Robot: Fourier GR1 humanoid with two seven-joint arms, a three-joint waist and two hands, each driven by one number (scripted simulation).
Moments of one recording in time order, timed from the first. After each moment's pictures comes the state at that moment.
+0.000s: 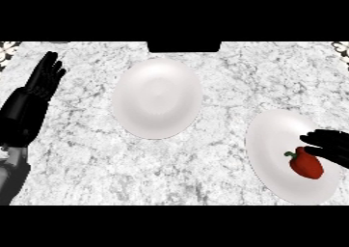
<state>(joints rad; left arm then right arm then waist) -0.26 0.53 -0.13 -1.59 0.28 0.16 0.06 0.07 -1.13 0.16 -1.90 0.20 0.33 -0.42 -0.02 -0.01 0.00</state>
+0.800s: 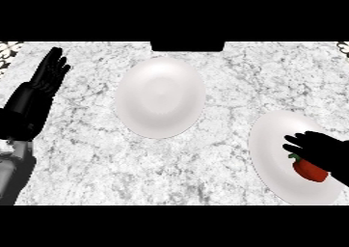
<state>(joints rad) -0.30 0.47 -0.09 -1.56 0.23 0.11 0.08 -0.01 -1.01 0.30 -1.89 0.58 0.45 -0.13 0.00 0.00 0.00</state>
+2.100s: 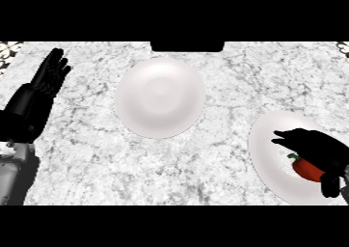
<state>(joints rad) -0.29 0.36 0.00 -1.61 0.13 0.02 0.13 -0.16 -0.69 0.33 -1.41 1.05 0.41 -0.27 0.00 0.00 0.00</state>
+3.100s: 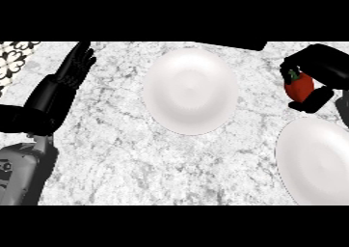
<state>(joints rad) -0.37 0.31 -0.06 -1.61 0.12 -0.04 0.10 -0.73 -0.60 0.12 -0.98 0.96 0.20 -0.59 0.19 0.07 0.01</state>
